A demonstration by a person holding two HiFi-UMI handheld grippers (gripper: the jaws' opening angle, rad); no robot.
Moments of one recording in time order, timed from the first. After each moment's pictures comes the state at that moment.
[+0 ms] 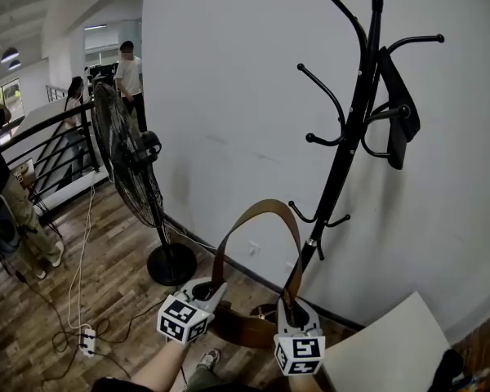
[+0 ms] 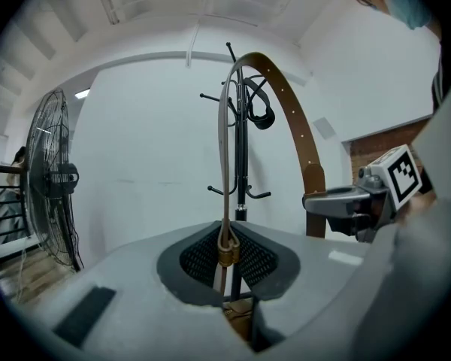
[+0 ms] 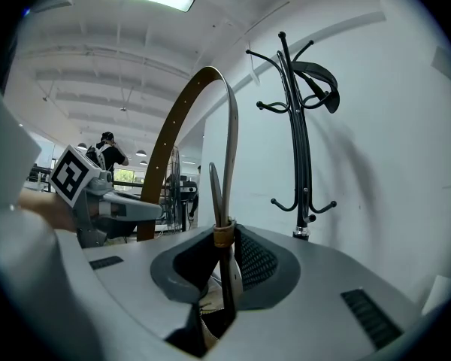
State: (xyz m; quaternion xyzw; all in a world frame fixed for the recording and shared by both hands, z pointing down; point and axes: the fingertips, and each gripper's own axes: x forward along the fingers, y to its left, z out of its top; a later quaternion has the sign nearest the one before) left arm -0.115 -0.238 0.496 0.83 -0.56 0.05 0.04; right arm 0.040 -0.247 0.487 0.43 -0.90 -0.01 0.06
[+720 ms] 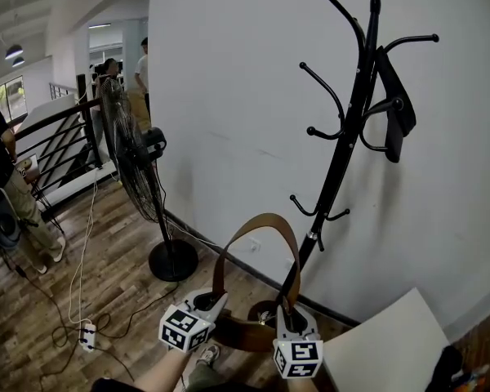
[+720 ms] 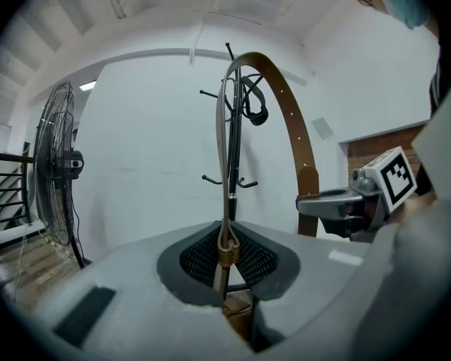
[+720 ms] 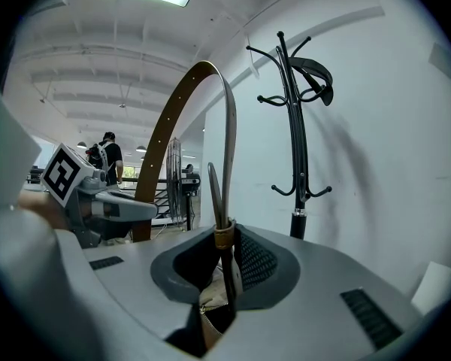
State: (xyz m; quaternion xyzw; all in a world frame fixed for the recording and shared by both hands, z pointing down) left arm -0.096 -0.196 0.526 0.83 -0.56 0.04 0.07; right arm 0.054 -0.217 0.515 0.43 -0.90 0.01 0.08
